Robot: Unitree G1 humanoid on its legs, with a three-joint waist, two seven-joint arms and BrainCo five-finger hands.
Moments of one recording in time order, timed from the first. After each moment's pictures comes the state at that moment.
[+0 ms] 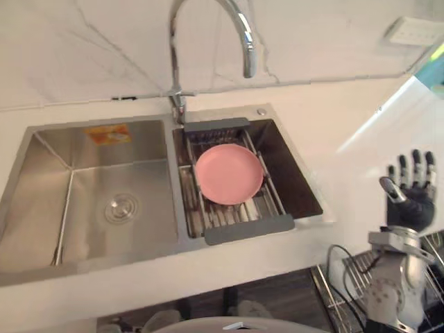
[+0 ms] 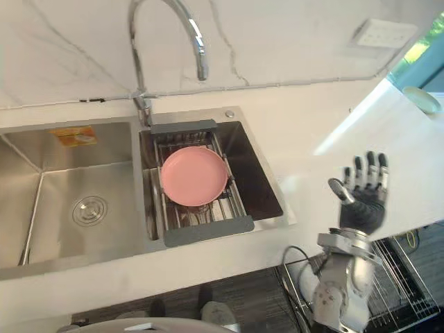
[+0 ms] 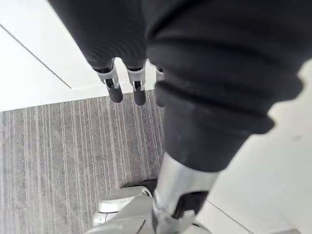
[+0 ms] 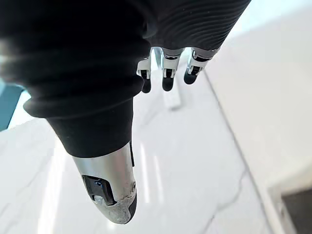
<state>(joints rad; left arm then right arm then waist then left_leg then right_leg) 0.13 0.19 0.04 1.00 -0.05 0.30 0.08 0.16 -0.20 -0.56 -0.29 0.61 -0.15 0.12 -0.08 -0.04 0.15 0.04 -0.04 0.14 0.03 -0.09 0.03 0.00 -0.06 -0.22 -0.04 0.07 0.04</state>
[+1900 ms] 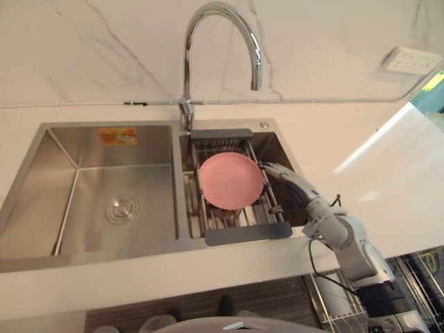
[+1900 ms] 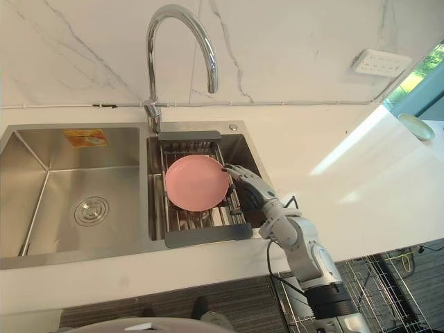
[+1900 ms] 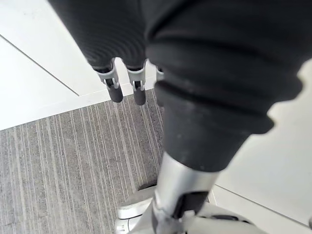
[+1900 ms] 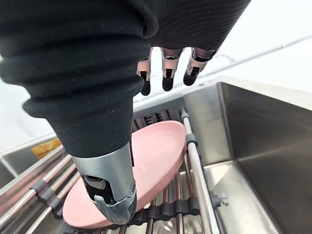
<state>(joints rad) 0.14 0.21 0.00 0.95 0.08 0.43 0.06 -0.06 -0.55 0.11 -0.10 -0.64 -0.15 0.23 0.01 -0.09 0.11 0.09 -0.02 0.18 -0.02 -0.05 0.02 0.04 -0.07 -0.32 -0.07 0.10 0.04</state>
